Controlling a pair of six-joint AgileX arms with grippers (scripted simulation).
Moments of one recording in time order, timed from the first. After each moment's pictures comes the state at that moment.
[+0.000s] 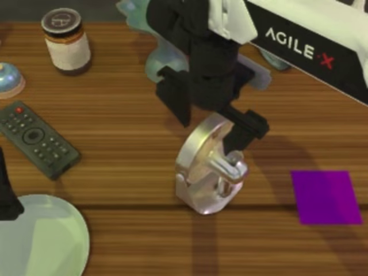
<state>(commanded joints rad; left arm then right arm) 0.00 0.00 0.00 0.00 0.00 0.00 0.72 2.31 2.20 -1.47 0.00 1.46</state>
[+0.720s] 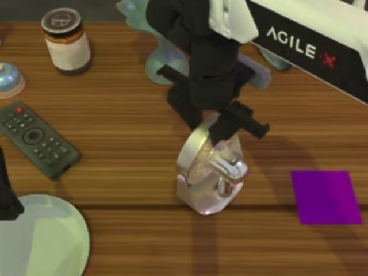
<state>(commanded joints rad) 0.00 0.00 0.00 0.00 0.00 0.00 0.72 2.31 2.20 -1.47 0.00 1.46</state>
